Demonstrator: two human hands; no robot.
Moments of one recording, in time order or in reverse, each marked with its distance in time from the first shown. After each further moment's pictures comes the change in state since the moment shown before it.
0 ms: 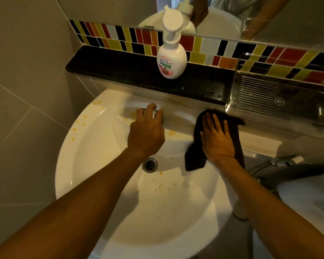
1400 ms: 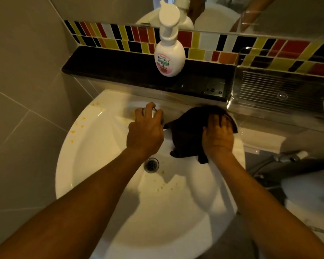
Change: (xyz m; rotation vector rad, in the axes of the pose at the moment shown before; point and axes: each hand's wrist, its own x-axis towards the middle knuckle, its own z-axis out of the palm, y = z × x) left_hand -0.001 -0.001 0.002 -0.014 0.020 0.019; right_hand 0.001 -0.017 -0.001 0.179 0.029 0.325
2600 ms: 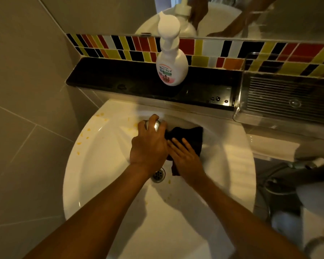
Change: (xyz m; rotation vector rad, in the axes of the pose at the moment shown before) left_hand 0.005 0.001 -0.002 0.064 -0.076 -0.036; right_hand -0.033 -0.060 0.069 0.088 0.230 -0.792
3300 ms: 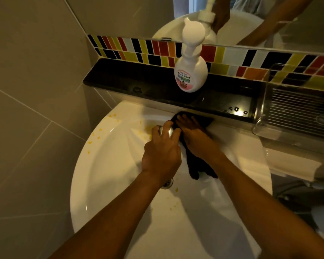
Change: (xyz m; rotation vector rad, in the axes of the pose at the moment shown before) left_hand 0.000 -0.001 0.007 -0.019 0.085 -0.009; right_hand 0.096 0.046 -0.017 -0.273 -0.264 -0.085
